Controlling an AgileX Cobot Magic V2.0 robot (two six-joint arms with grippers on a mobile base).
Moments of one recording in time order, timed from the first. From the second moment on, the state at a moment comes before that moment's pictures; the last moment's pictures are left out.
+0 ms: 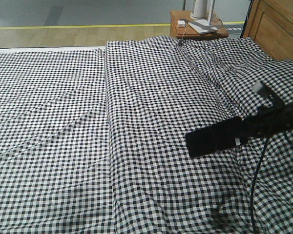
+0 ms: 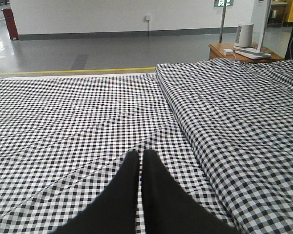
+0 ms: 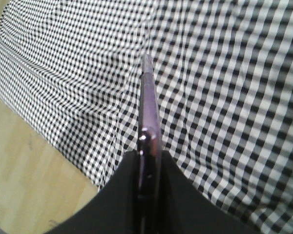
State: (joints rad) left arm 0.06 -0.02 0.03 -0.13 0.23 0.14; right arm -0.29 2.02 -1.32 0.94 1.17 -1.12
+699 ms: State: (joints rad) left arm 0.06 -0.02 0.03 -0.13 0.23 0.14; right arm -0.14 1.79 -1.29 1.01 1.20 -1.14
